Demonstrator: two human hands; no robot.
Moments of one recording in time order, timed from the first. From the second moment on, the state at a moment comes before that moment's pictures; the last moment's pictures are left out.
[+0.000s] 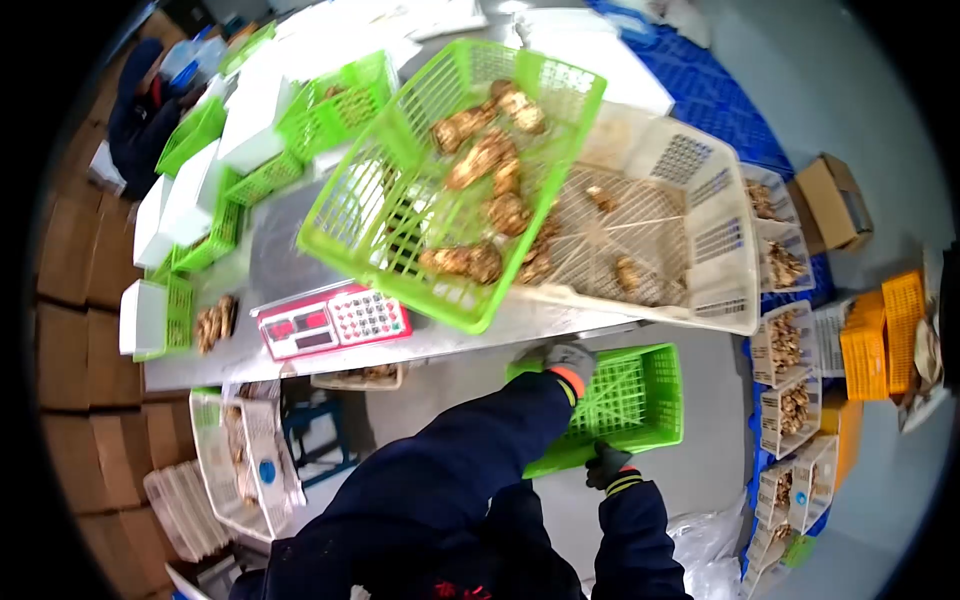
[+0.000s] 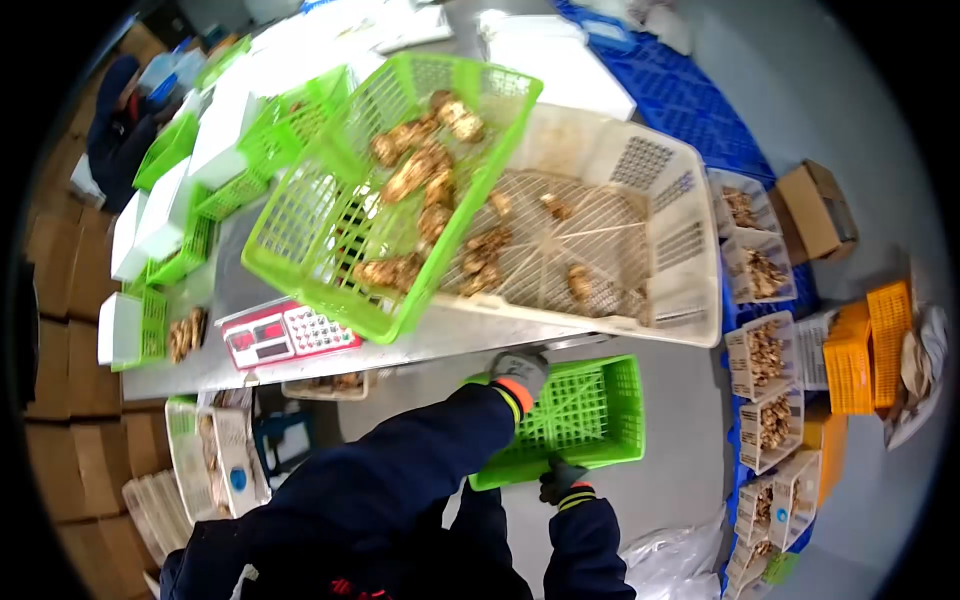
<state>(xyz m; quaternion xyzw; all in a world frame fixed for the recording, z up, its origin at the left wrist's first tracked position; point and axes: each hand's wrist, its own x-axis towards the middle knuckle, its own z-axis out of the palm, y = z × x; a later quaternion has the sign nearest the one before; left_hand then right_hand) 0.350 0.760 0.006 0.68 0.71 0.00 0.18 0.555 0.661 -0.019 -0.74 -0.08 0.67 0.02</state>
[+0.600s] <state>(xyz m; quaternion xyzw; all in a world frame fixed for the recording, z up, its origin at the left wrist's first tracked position) 0.273 0.559 0.179 0.74 0.51 0.42 0.13 0.602 0.579 0.059 -0.50 -0.20 0.84 0.08</state>
